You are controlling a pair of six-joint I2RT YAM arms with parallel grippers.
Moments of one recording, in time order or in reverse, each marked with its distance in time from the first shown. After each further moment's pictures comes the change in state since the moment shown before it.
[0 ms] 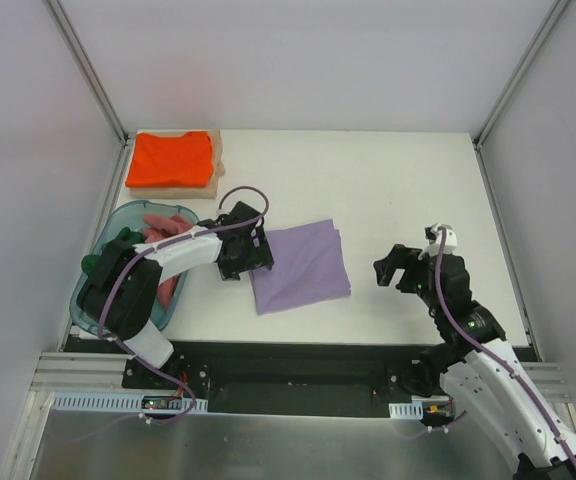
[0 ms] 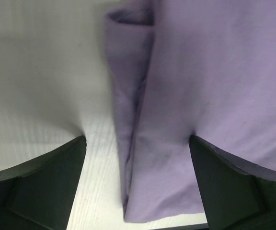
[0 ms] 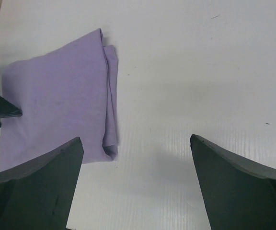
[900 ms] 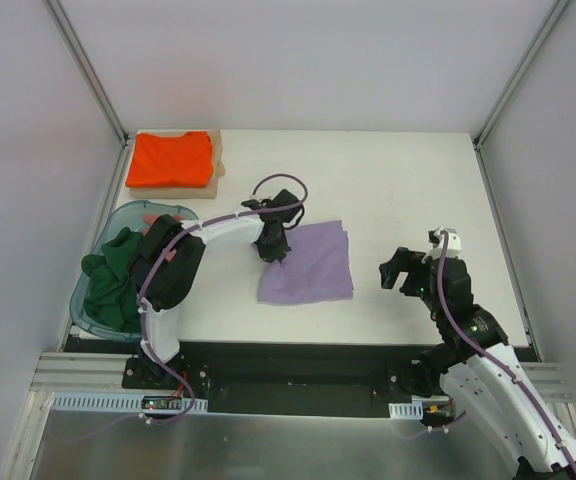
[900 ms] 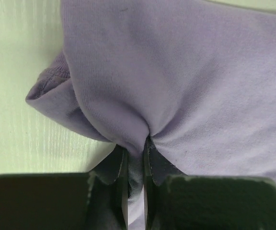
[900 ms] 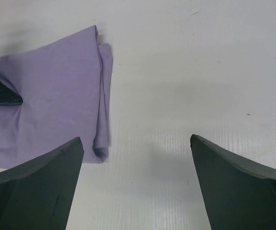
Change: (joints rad) left arm -0.126 0.337 0.389 -0.188 -0.134 -0.072; right arm 0.000 -0.066 -0.011 -0.052 0.041 -0.013
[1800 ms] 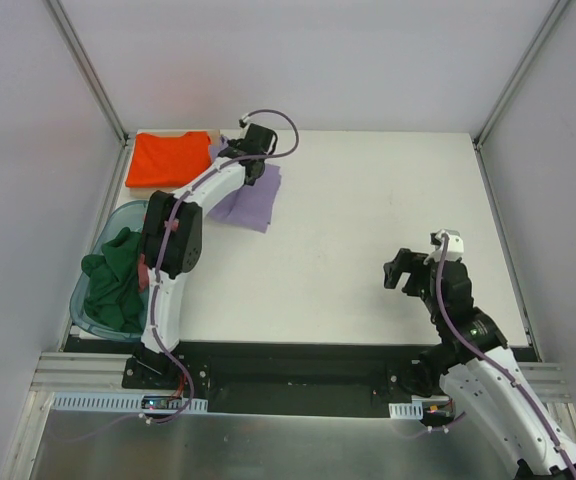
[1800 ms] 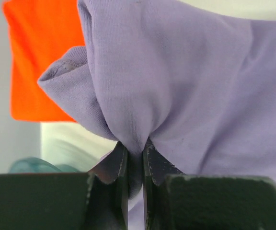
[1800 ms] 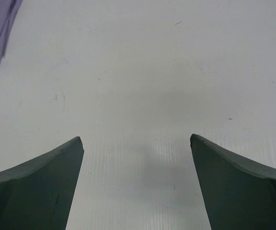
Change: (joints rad) left arm 0.238 0.264 0.534 0.088 -0.568 0.913; right arm 0.000 -0.035 -0.021 0.007 0.076 -0.032
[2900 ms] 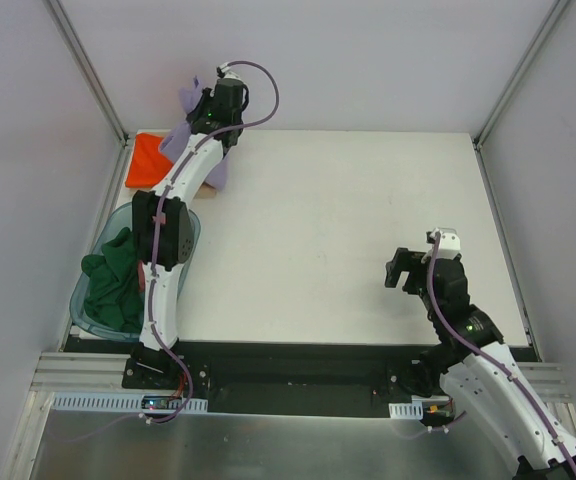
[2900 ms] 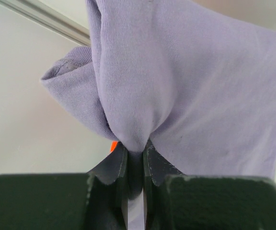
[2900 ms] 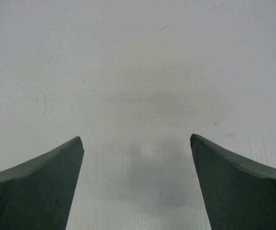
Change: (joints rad) left arm 0.167 0.063 0.317 0.227 -0.091 0.460; right arm 0.000 0.039 -0.027 0.052 0.043 -0.077
